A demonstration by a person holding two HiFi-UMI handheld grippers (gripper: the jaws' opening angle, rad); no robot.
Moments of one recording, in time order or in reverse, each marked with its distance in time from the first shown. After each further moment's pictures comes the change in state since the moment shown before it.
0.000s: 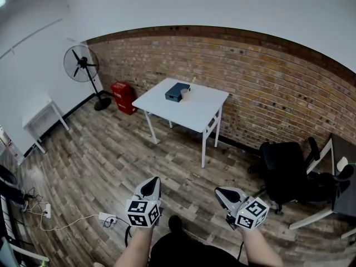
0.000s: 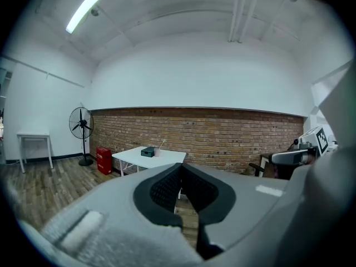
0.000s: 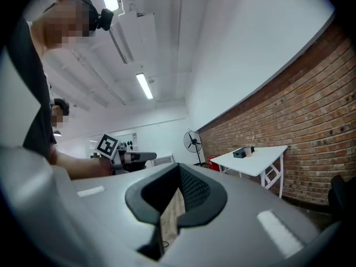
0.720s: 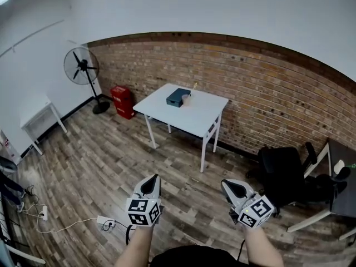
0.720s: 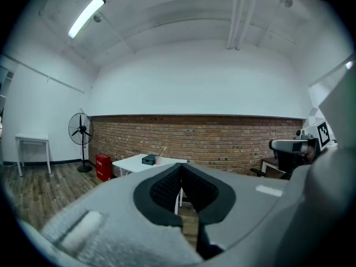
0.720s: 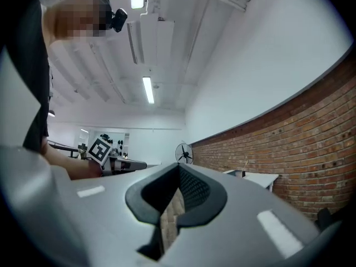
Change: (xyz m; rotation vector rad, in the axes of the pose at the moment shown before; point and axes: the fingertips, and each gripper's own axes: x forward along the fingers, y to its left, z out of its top) left arm -0.012 0.018 0.027 0.018 -0.073 -0.004; right arm 0.005 0.013 0.059 -0.177 -0.124 -0.084
